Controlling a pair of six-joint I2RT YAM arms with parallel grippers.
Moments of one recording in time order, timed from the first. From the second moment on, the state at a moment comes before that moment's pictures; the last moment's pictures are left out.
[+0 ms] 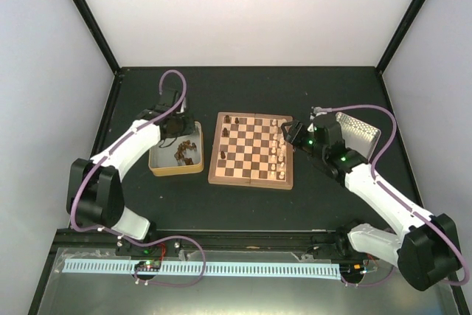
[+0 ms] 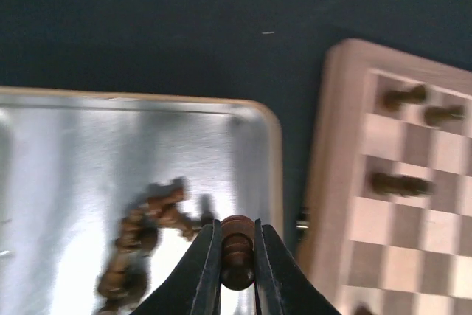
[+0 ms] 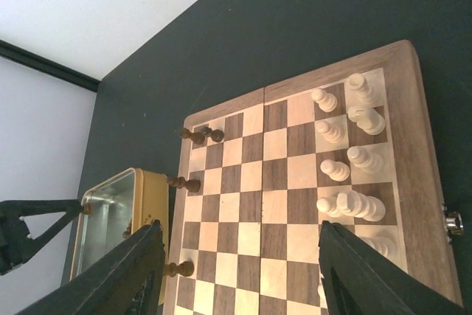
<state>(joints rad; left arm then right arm) -0.25 1.50 1.06 -0.56 -0.02 -0.48 0.46 1.10 0.71 -0.13 -0.09 0.83</state>
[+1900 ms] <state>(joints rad) -0.60 2.15 1.71 -0.77 -0.12 -0.37 0.46 1.06 0.68 -0.16 -0.02 0.84</state>
